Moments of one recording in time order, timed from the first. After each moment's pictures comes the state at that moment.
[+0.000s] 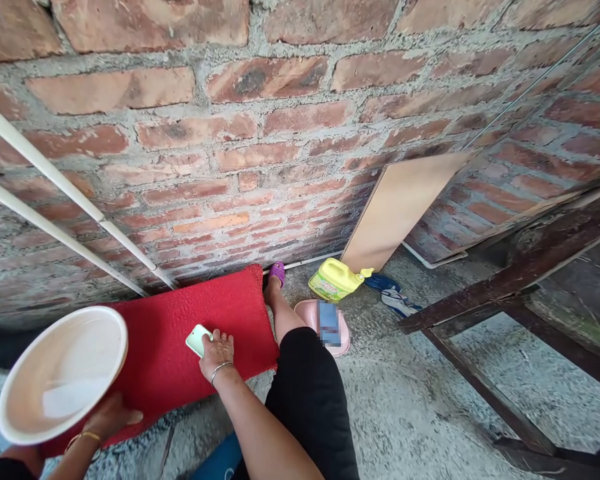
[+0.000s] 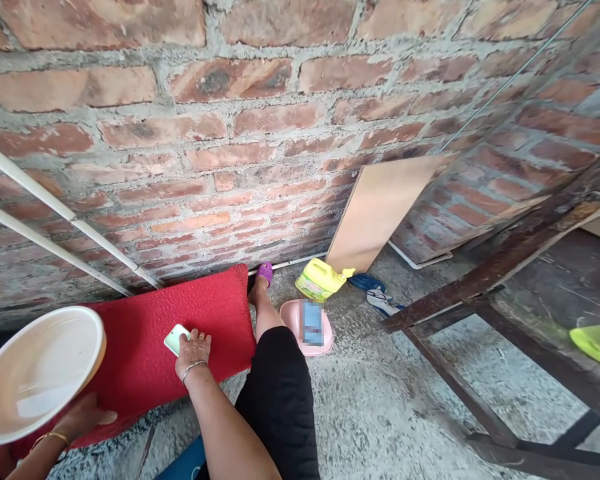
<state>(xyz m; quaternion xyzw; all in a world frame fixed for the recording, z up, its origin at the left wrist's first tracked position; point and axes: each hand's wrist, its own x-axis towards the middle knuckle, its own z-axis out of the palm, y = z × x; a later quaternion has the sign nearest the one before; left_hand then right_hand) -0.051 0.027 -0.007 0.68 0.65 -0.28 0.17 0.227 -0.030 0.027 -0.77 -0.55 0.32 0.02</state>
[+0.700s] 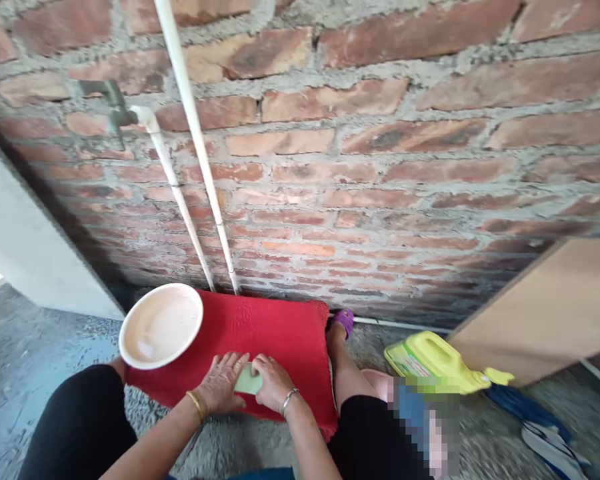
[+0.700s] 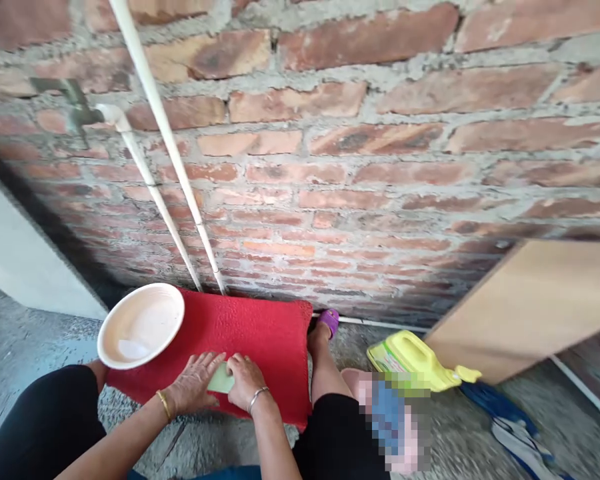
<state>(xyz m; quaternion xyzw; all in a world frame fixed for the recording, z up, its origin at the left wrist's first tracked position) 0.081 -0.024 0.069 0.83 0.48 -0.15 0.24 0.251 -0.042 0.057 -0.59 -0.74 0.33 0.03</state>
